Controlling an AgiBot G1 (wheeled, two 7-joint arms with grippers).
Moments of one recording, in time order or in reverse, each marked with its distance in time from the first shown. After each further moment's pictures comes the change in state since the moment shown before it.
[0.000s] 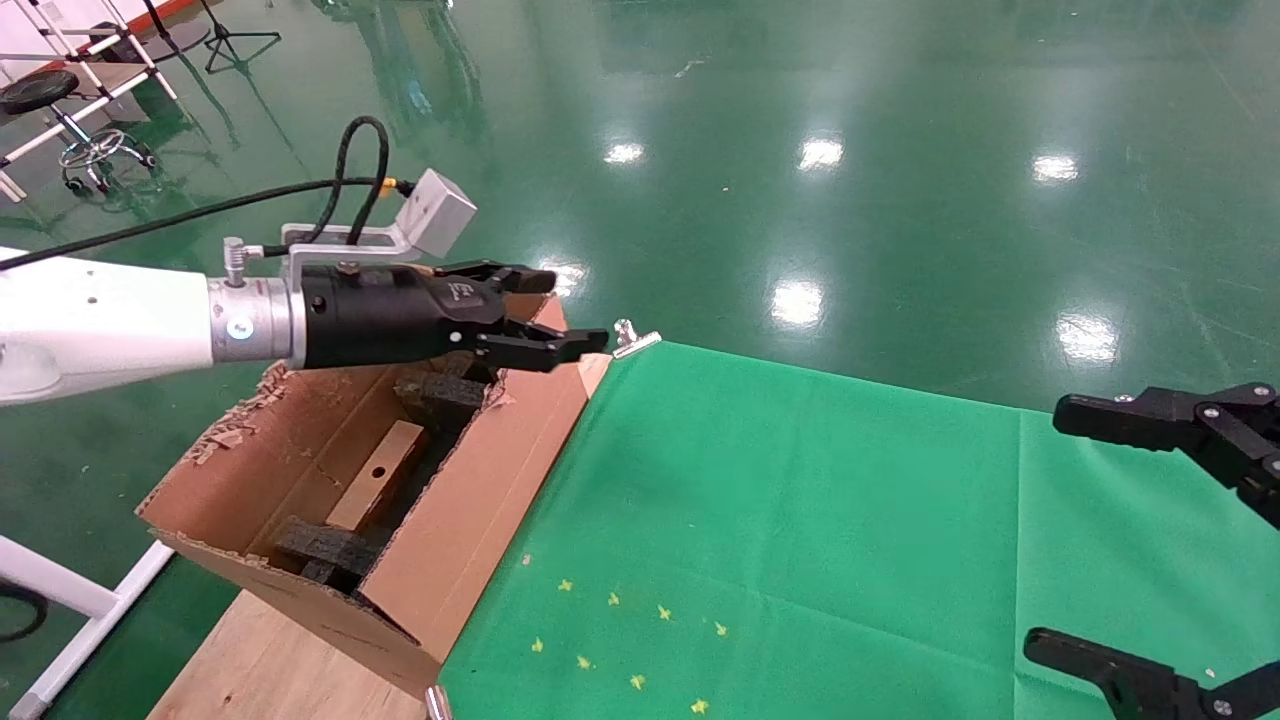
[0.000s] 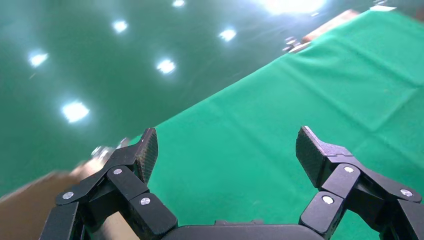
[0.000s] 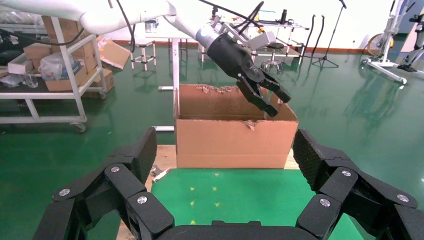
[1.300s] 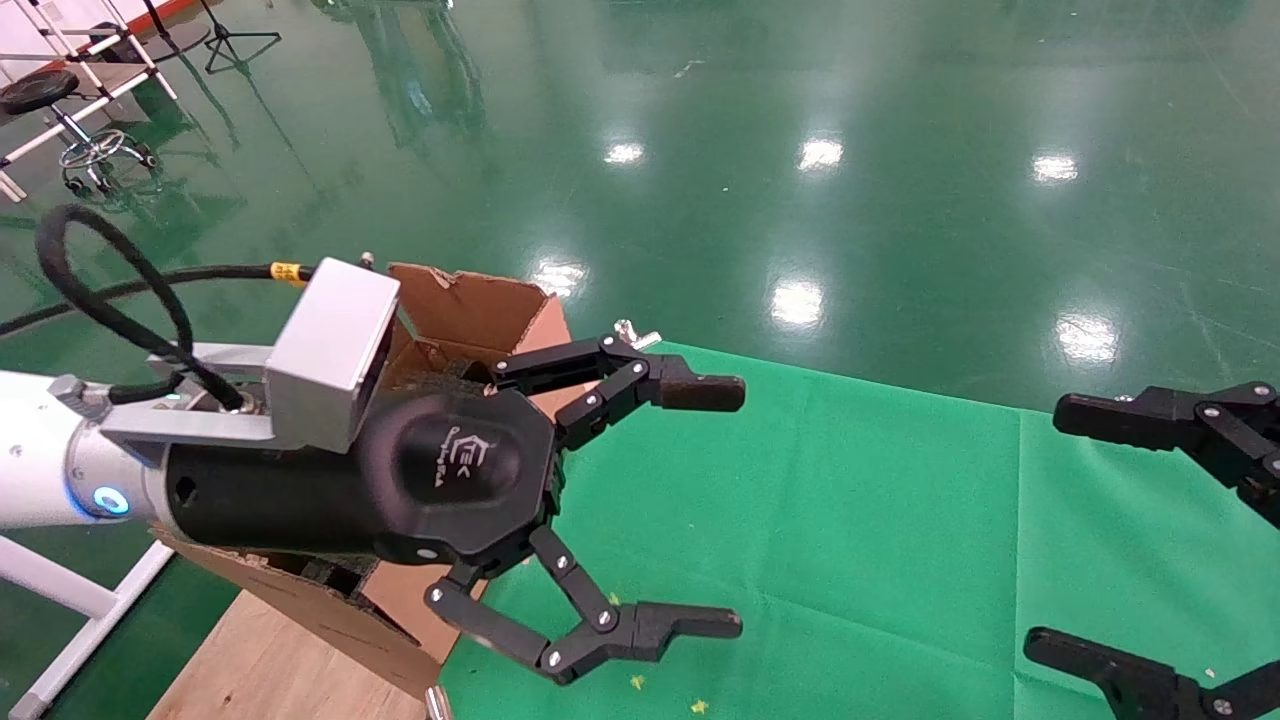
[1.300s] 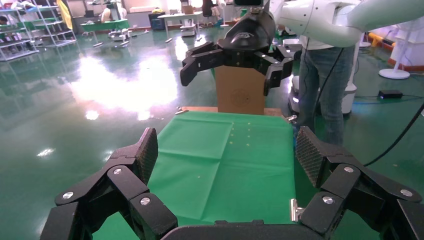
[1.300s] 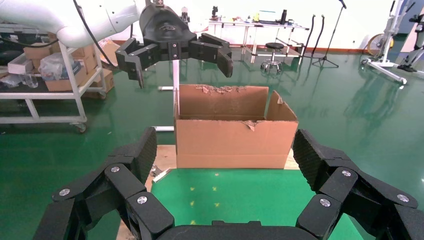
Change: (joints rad) left arm 0.373 -0.075 -0.231 -0.504 -0.538 0.248 0.201; right arm 0.000 0.000 -0.001 0.000 0.001 0.001 0.000
